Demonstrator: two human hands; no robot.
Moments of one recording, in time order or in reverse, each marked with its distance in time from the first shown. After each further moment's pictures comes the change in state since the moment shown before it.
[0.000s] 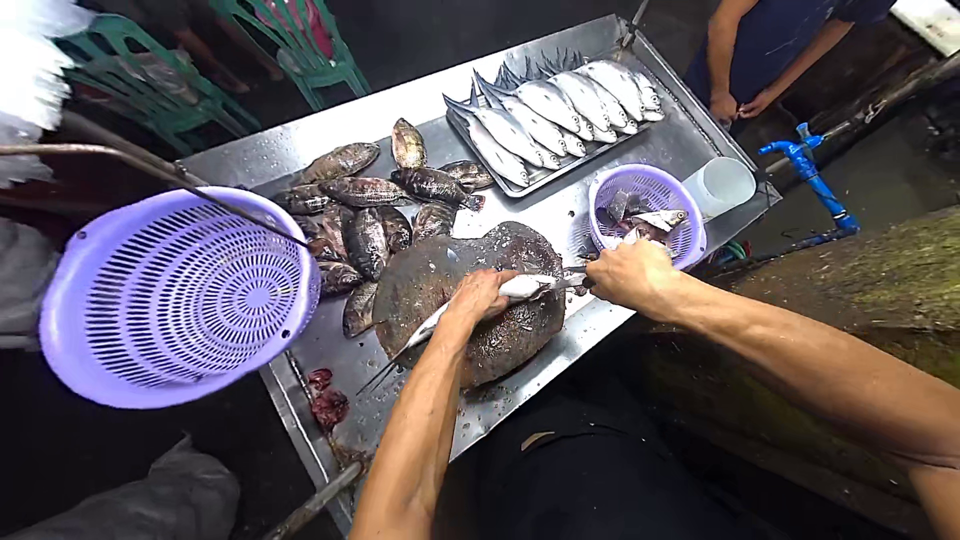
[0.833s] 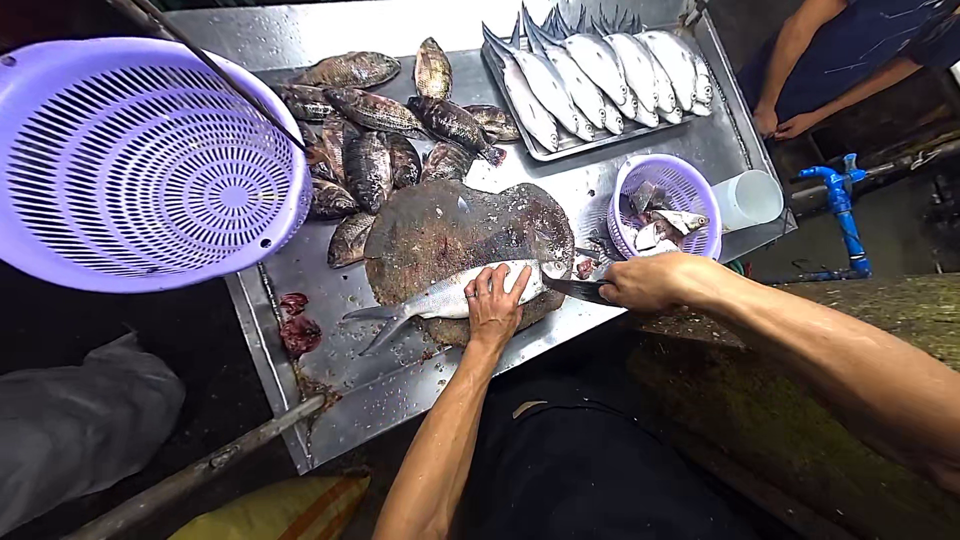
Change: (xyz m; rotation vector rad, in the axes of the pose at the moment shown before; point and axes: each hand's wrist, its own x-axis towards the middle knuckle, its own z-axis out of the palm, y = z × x) left_hand -0.044 0.041 0.139 0.164 0.801 -0.183; right_hand 0.022 0.002 0.011 0.113 -0.468 -0.117
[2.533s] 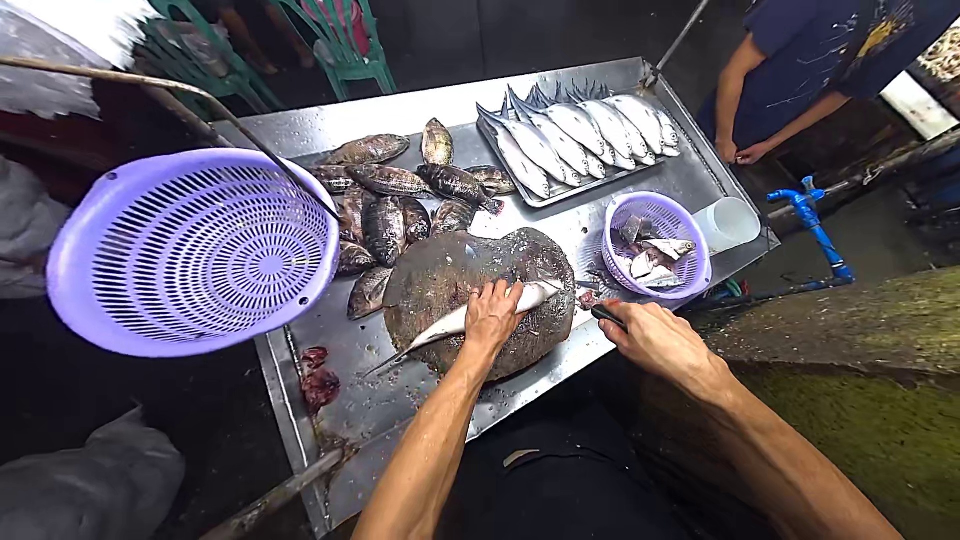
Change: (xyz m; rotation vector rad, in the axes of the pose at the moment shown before) left_hand 0.073 -0.026 -0.049 0.024 -0.436 0.071; right_hand -0.037 -0.023 0.058 0.288 0.497 0.125
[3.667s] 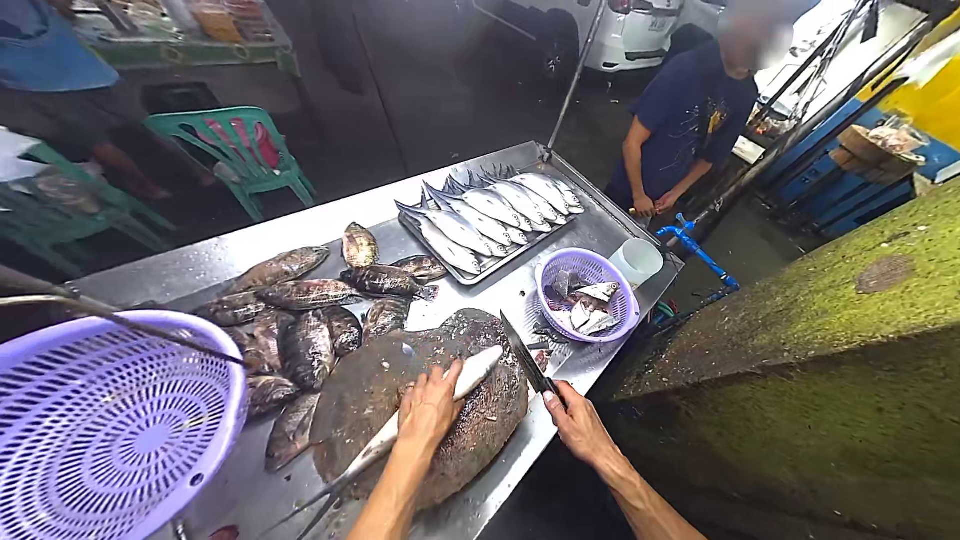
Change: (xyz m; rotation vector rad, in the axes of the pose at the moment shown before) left_hand 0.015 -0.019 -0.027 -0.016 -0.207 -0.025; right_hand 0.040 0.020 0.139 0.954 0.388 0.005
